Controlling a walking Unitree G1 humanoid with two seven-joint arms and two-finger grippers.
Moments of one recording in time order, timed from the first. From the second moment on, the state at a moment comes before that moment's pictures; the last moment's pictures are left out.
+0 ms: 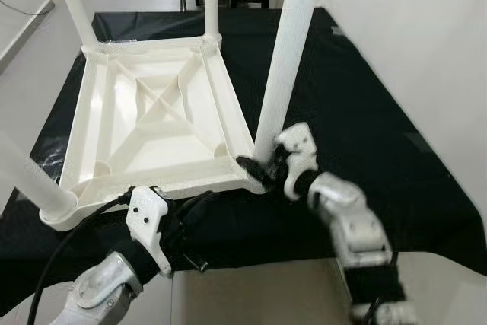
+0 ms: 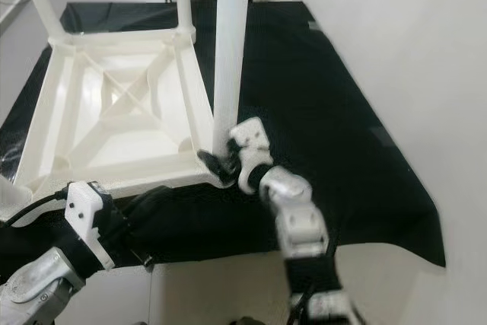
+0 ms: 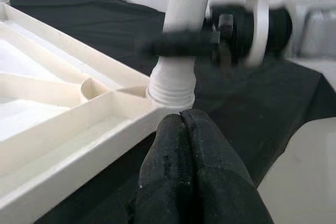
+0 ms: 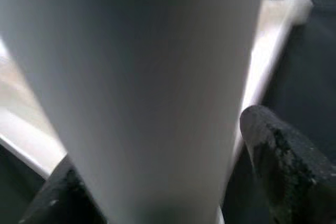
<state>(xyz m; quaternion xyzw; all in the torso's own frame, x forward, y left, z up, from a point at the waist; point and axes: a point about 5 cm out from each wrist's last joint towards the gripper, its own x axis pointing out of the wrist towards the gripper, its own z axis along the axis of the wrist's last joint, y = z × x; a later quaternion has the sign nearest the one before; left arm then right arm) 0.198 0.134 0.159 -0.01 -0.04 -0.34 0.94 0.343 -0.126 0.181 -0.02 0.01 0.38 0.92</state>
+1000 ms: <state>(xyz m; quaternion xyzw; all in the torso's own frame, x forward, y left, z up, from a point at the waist) 0.176 0.120 0.140 0.04 -0.05 -0.27 0.96 0.362 -0.181 0.163 -0.03 0.05 0.33 0.94</state>
